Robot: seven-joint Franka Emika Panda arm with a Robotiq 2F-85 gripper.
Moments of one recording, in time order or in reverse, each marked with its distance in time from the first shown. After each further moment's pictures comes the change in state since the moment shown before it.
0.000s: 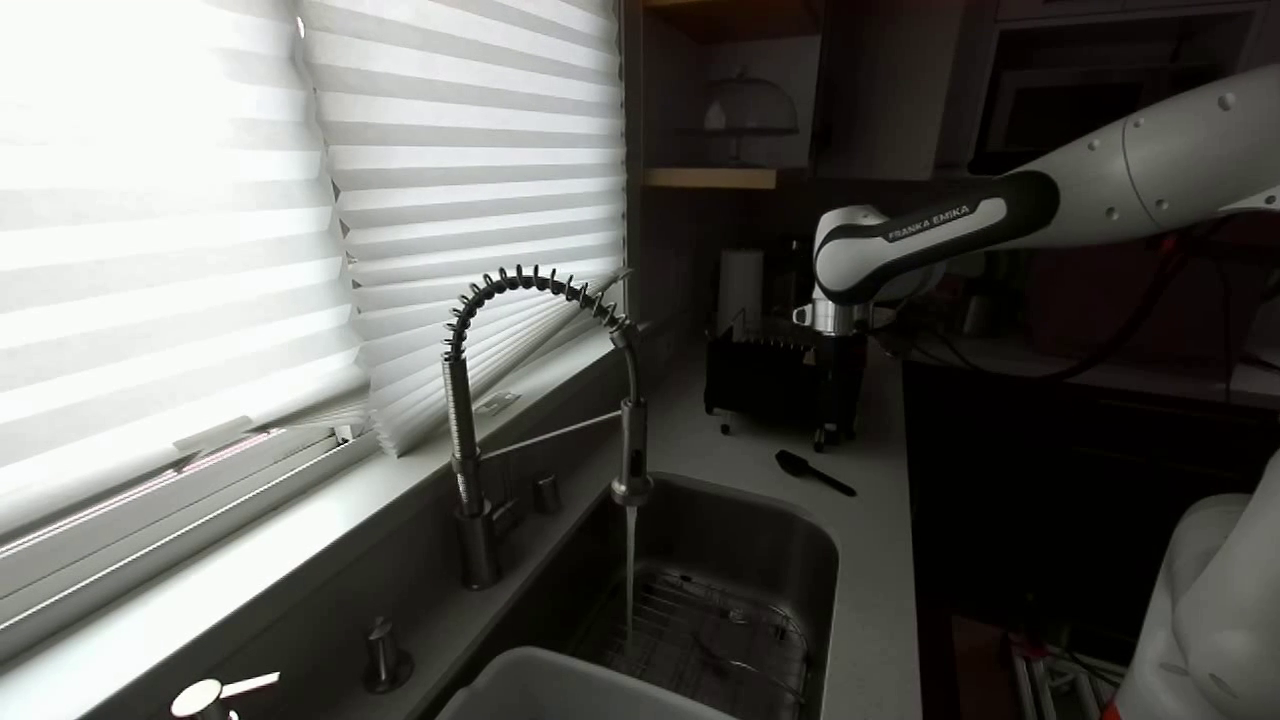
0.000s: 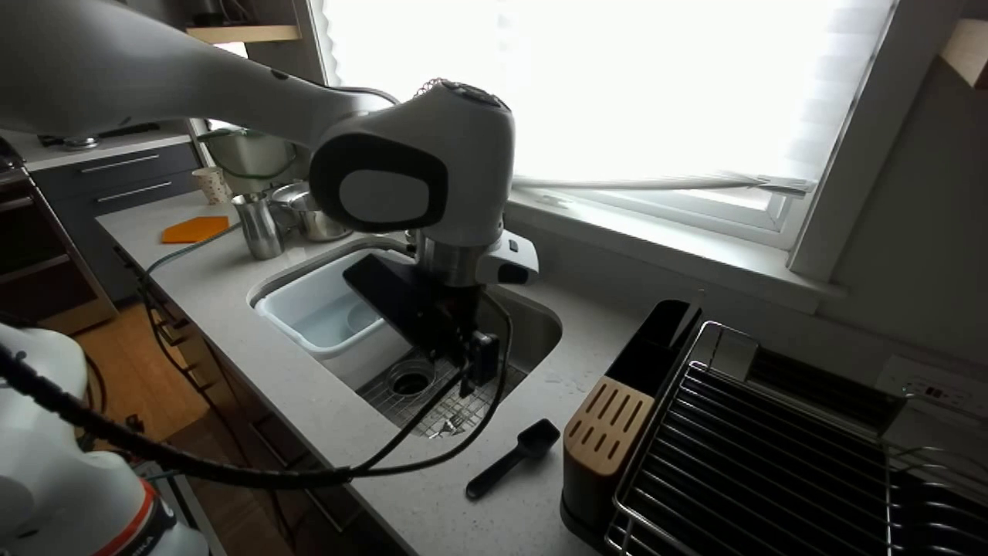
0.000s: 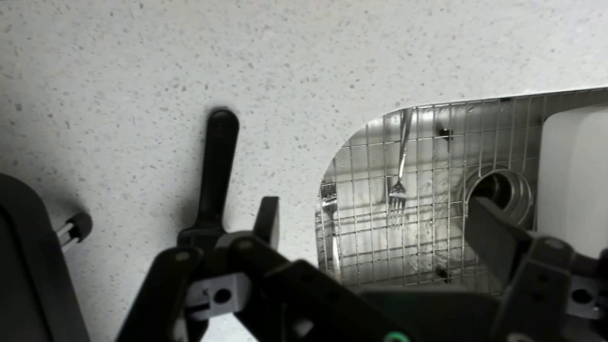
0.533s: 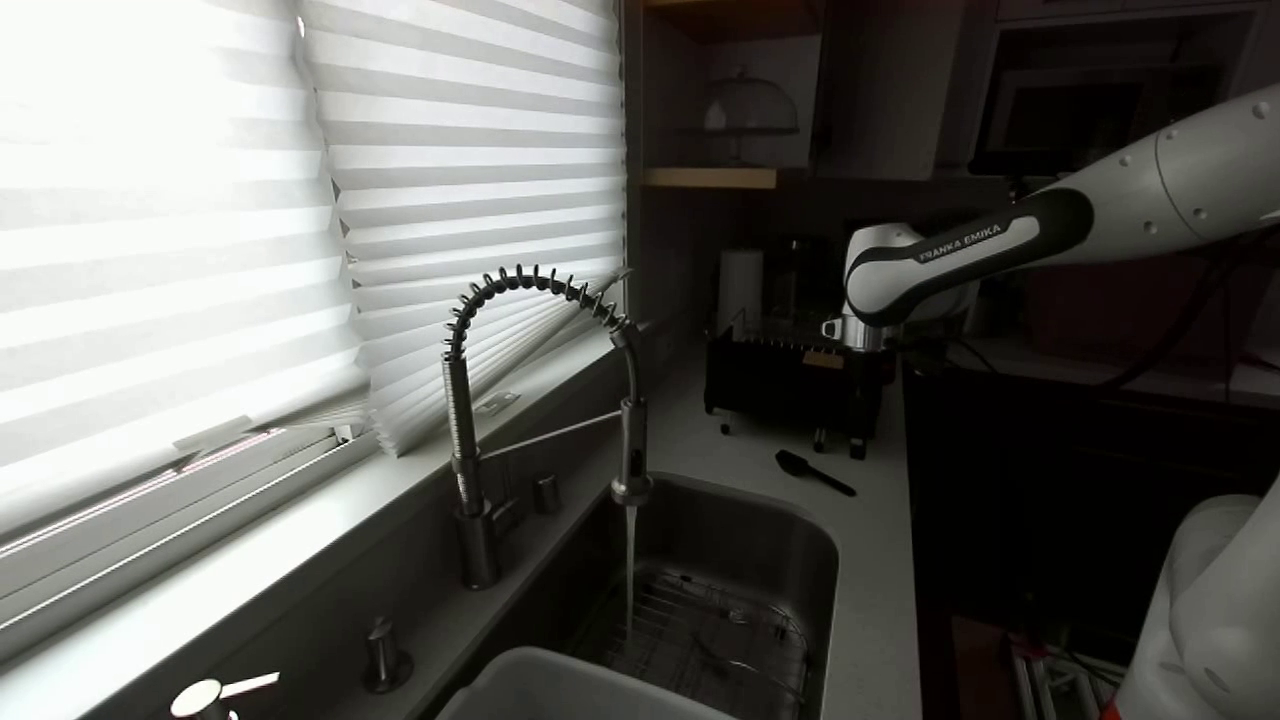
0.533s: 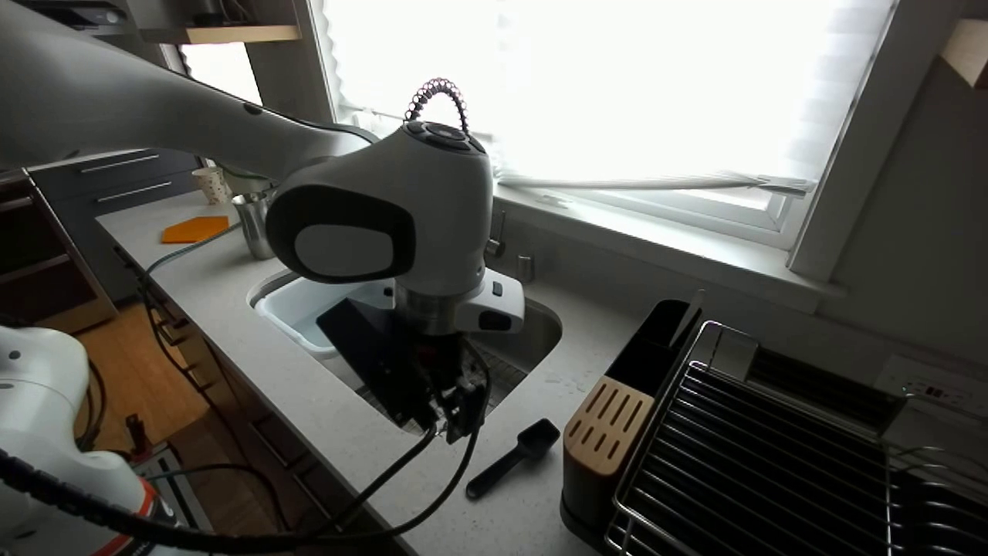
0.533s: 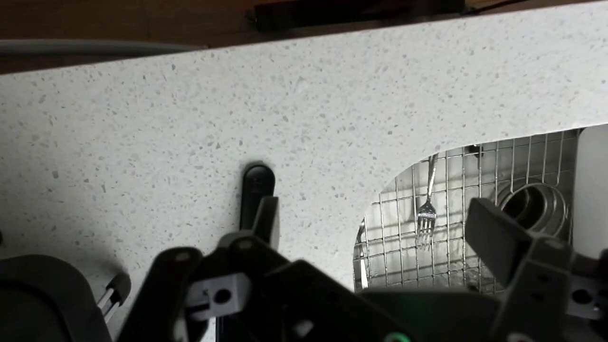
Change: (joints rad) arm -0.026 -0.064 -0.053 -0.123 -0.055 0.088 0.000
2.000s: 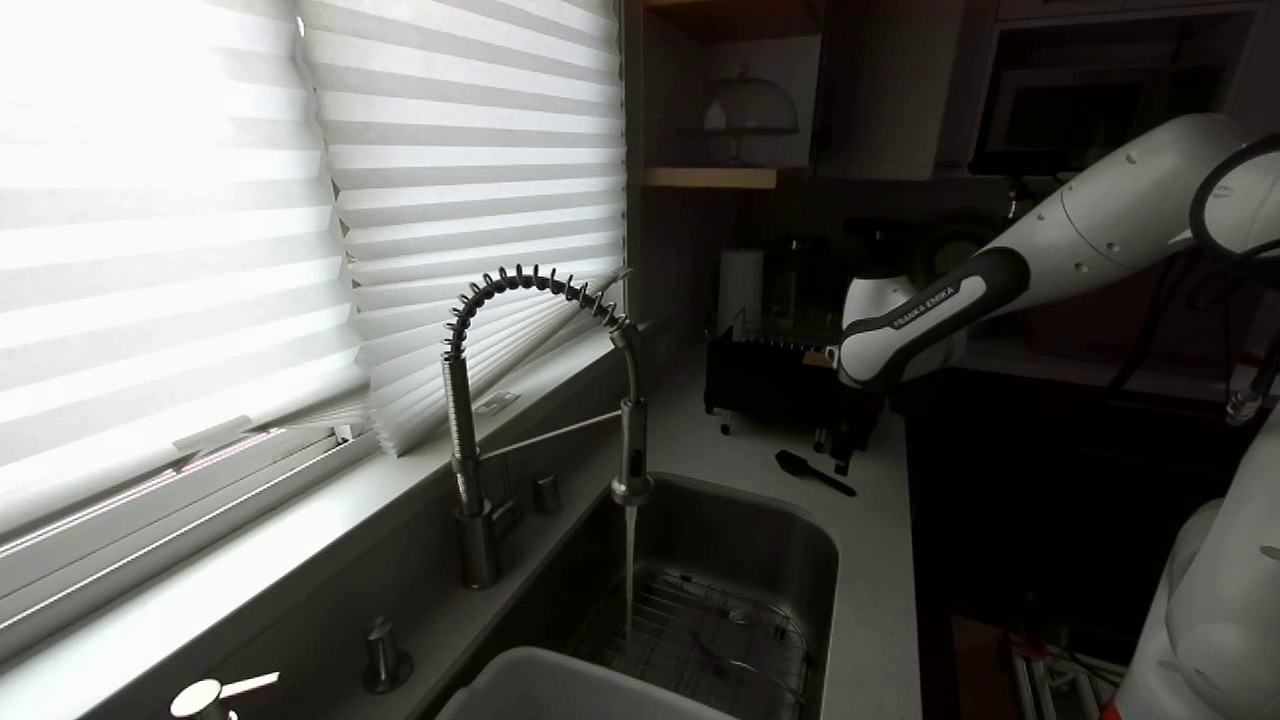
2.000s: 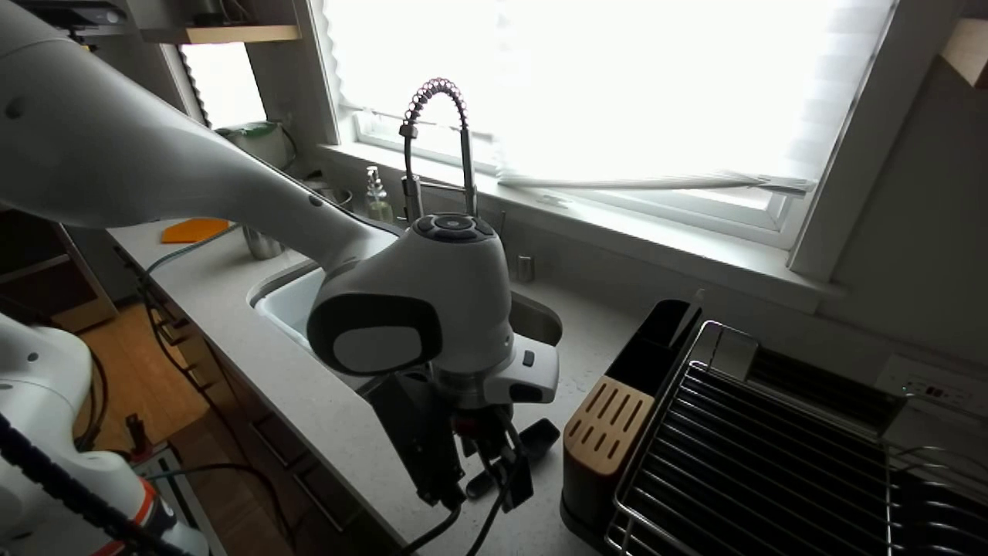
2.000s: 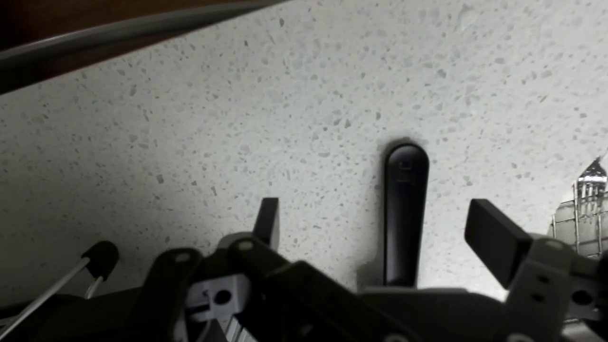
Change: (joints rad) arm -0.036 0.183 -0.043 -0.068 -0.082 0.426 0.137
